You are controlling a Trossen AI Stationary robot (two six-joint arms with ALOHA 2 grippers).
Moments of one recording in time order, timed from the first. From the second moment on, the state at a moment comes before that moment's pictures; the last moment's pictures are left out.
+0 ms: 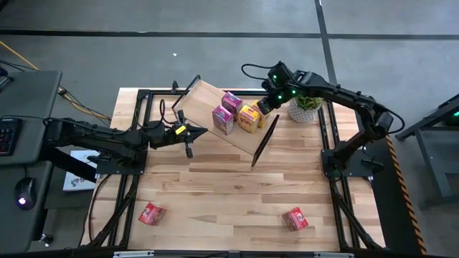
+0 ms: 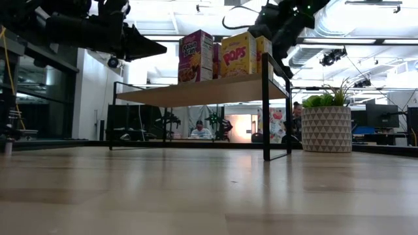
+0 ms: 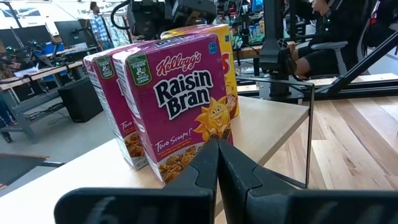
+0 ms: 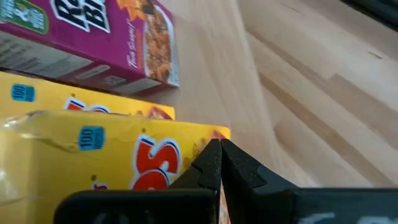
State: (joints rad) left arm 0.10 1.03 0.33 0.66 -0.19 0.18; right arm -0.61 1.54 1.34 -0.78 -0.38 0.34
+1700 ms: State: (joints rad) left arm 0.10 1.03 0.33 0.66 -0.17 0.12; right arm -0.62 1.54 1.33 -0.73 -0.41 0.36
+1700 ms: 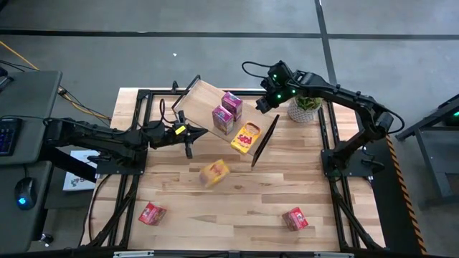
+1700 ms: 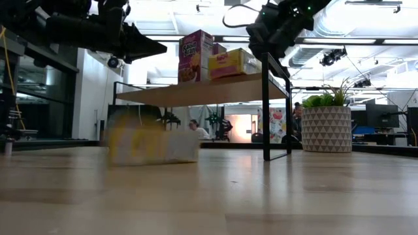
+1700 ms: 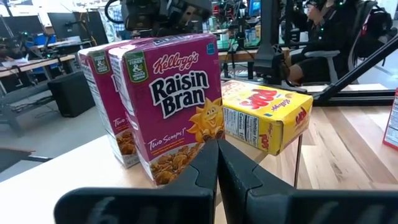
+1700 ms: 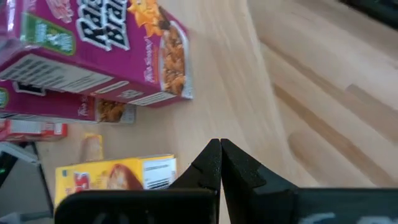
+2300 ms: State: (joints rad) left arm 0.06 1.03 0.33 0.63 0.05 0.25; right arm -0.51 1.54 1.33 -0.73 -0.32 0.29
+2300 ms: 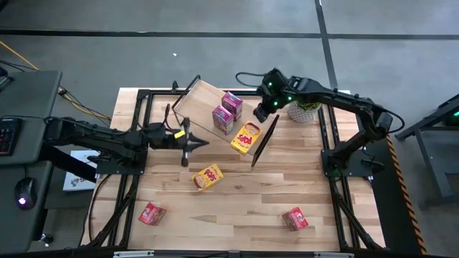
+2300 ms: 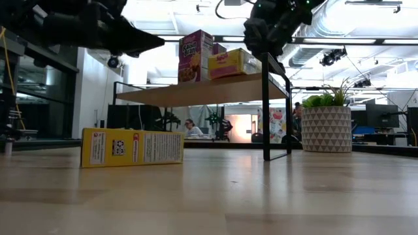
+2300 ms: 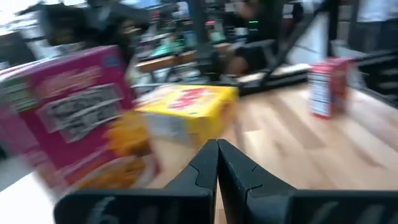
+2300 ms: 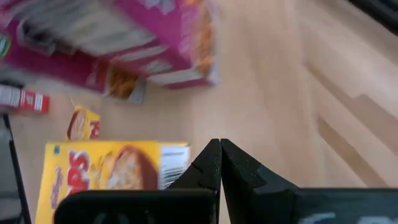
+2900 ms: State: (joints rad) left arm -0.20 1.24 0.63 0.21 -0.01 0.27; right arm -0.38 1.51 1.33 -0.80 -0.10 0.29
